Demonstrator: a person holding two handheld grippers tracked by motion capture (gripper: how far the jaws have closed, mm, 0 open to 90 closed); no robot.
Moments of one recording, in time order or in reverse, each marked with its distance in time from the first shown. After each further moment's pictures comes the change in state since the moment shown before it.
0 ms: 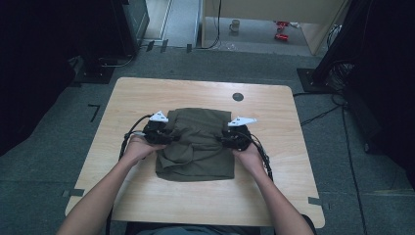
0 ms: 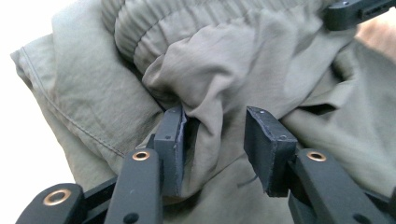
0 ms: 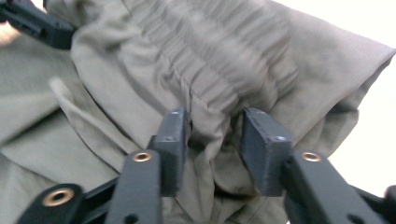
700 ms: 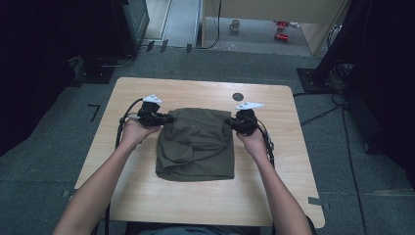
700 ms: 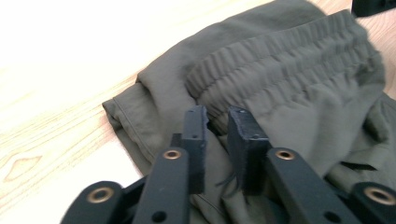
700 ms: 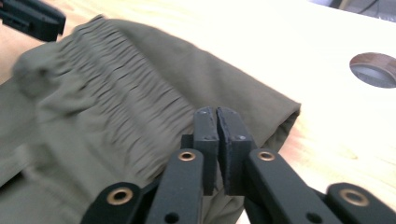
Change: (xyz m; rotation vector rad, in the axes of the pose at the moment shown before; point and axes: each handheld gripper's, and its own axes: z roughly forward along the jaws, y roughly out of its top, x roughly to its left) left arm 0.049 0.038 0.001 0.010 0.024 -0.068; right arm -0.033 0.038 -0.005 -0.012 -0.074 0.053
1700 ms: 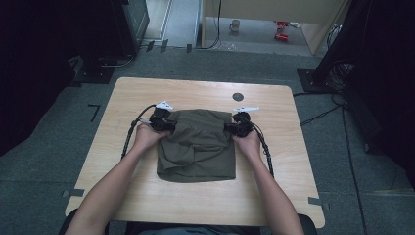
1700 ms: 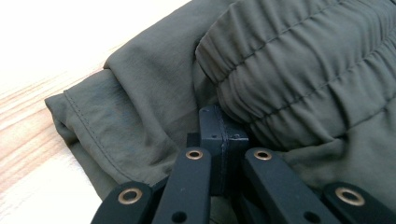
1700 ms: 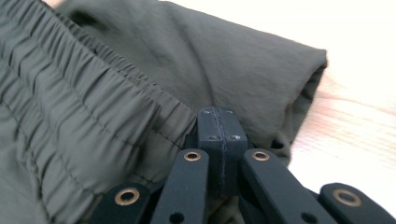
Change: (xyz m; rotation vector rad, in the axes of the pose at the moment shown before) left arm -0.003 -0.023 0.046 -0.012 -0.029 0.001; right arm -0.016 -0.028 0.045 0.056 0.064 0.184
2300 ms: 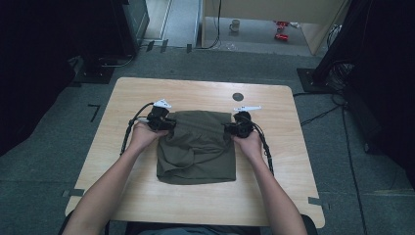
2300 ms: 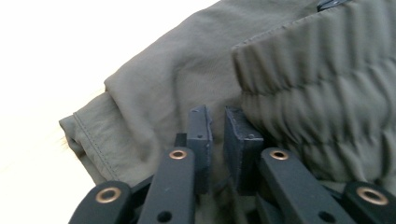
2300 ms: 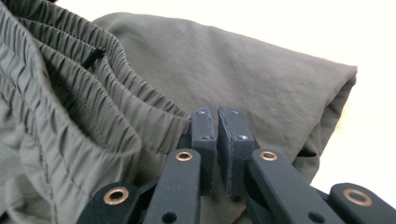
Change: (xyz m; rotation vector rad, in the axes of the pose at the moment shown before) left arm -0.016 0.014 -0.024 0.023 0.011 0.056; right arm 0.012 0.005 -0.020 -0.018 0.067 -0.039
